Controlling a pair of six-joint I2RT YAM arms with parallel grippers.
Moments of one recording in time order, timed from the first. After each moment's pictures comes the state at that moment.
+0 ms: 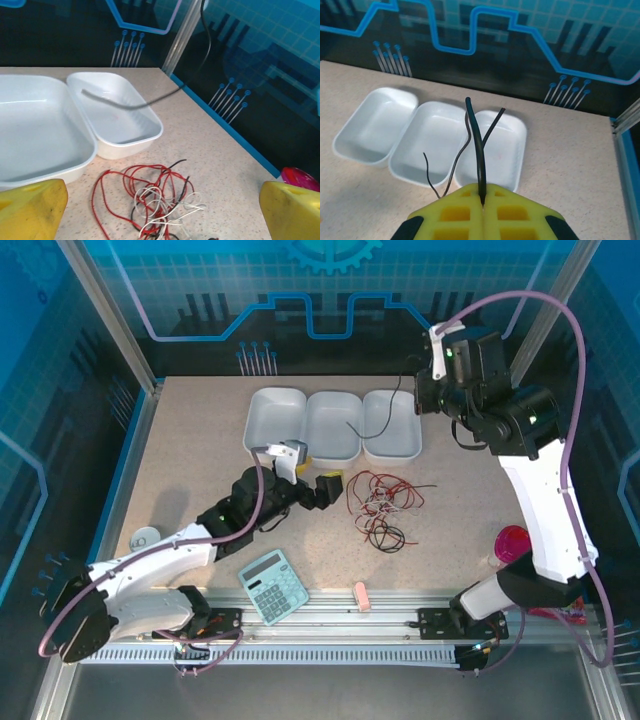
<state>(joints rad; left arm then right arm) -0.78 1.12 0.71 0.23 -0.08 -0.42 0.51 1.51 2.22 -1.28 0.36 0.13</state>
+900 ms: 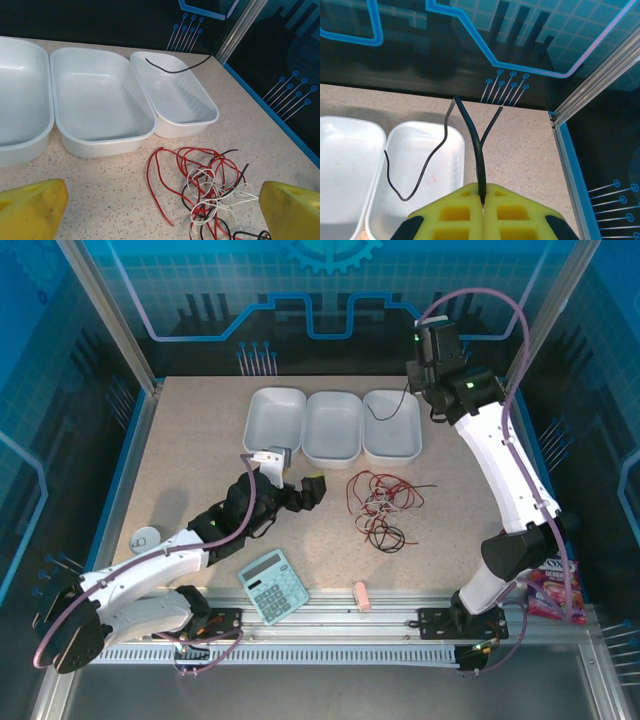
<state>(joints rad) -0.75 1.05 0.65 0.09 -0.21 -0.46 0.38 1.65 1.98 -0.95 0.55 0.05</state>
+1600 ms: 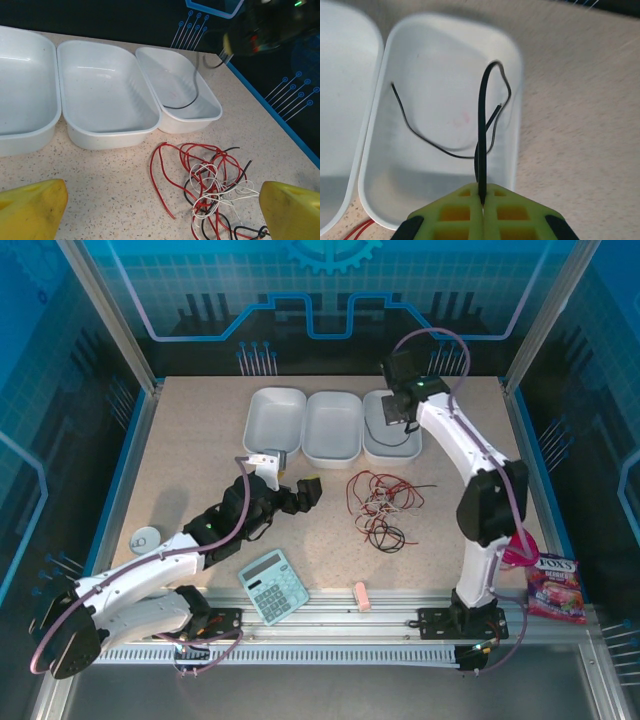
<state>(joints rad) -0.74 1.01 0.63 0.07 -0.21 -0.48 0.34 1.95 1.86 -0.95 0.36 0.16</state>
